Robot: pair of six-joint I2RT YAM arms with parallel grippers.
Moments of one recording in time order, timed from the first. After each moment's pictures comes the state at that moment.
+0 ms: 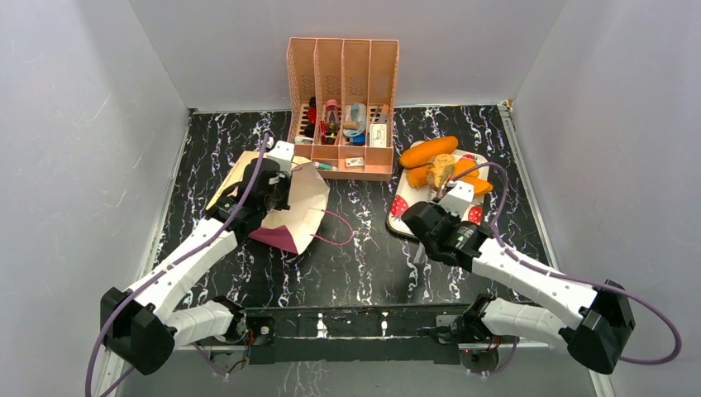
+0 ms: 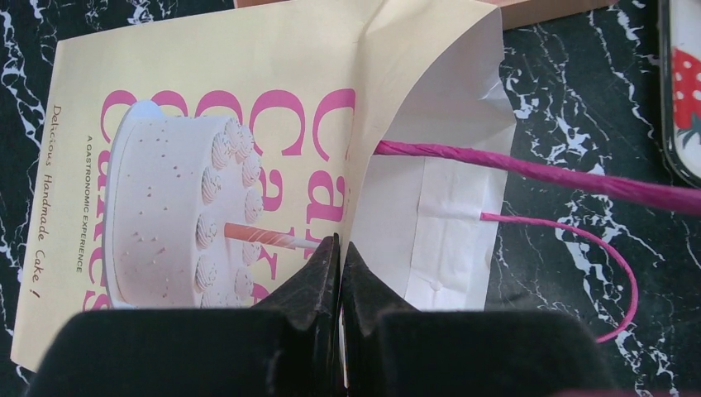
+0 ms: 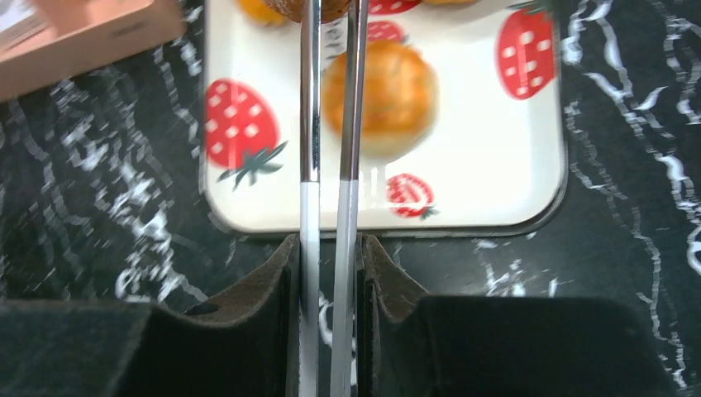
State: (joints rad) left arm -0.52 1.13 0.91 -0.44 -0.25 -0.07; right arm 0.87 1.03 0.77 -0.75 0.82 1.02
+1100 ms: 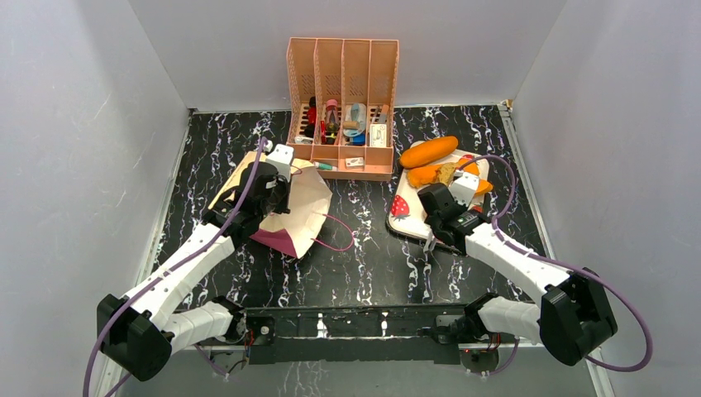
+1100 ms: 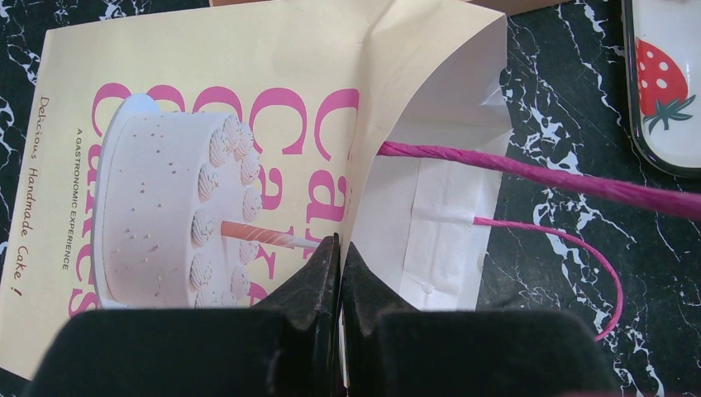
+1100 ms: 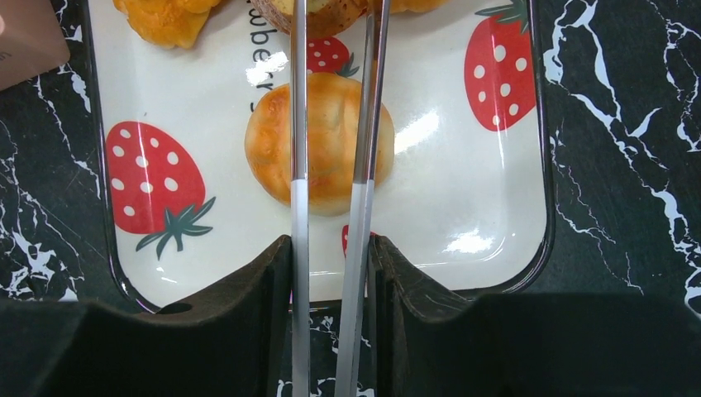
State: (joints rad) left arm -0.52 1.08 0.88 -0.43 -0.19 -0.08; right arm 0.51 1.15 0.69 -0.47 0.63 0.77
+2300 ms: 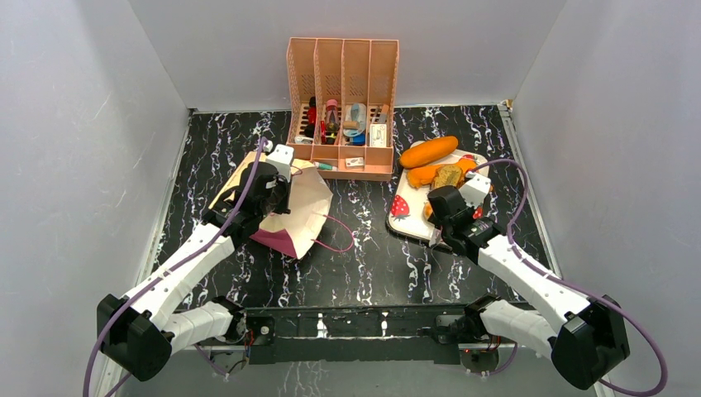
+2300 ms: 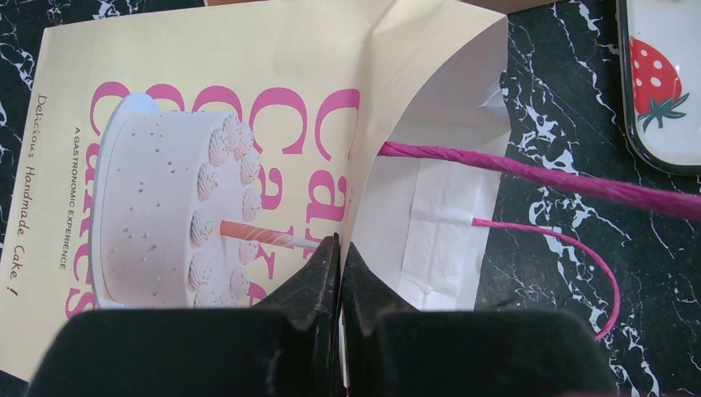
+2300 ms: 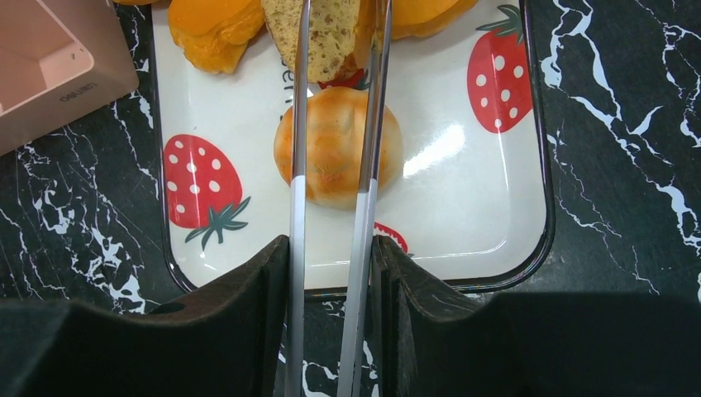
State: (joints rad) left arm -0.52 1.08 0.88 -0.43 -0.18 -0.08; right arm 0.51 1.00 0.67 -0.50 0.61 0.80
